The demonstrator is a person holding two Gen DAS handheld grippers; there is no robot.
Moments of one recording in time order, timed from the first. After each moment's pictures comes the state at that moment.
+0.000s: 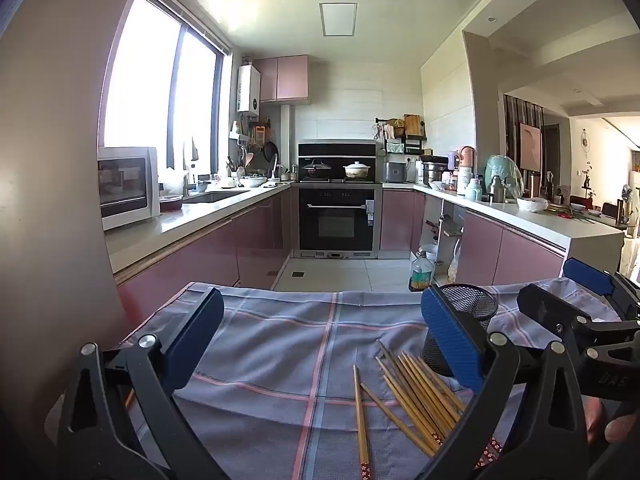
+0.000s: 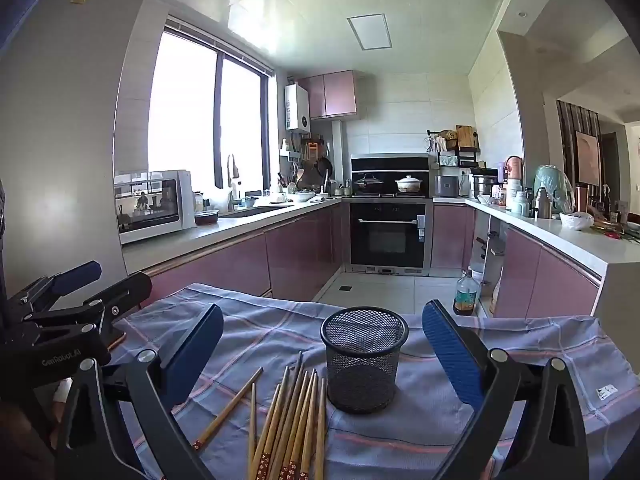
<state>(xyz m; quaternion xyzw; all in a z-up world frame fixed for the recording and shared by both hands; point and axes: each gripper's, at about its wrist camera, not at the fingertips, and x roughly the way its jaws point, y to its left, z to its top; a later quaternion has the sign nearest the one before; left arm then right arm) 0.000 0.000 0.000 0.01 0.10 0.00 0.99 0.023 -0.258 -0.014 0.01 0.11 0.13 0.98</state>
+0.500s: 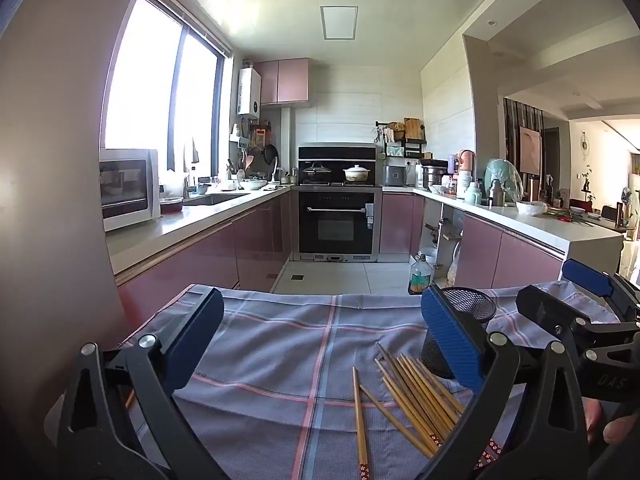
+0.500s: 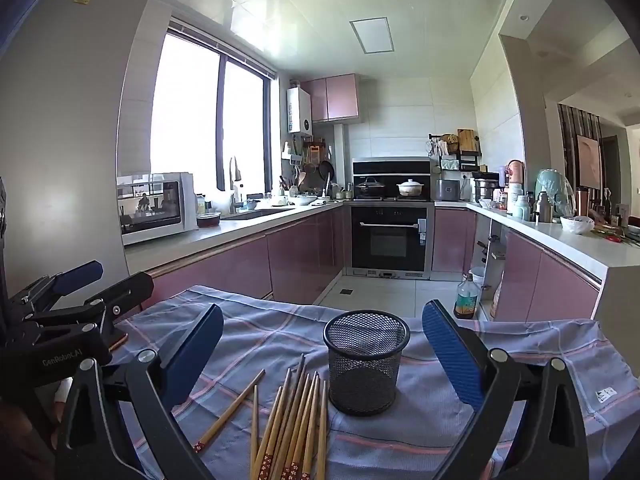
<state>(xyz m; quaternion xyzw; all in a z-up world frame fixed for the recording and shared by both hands) -0.002 -0.001 0.005 0.00 0.10 0.00 1.00 0.018 -0.256 -0.010 0.01 0.11 0.13 0.99</state>
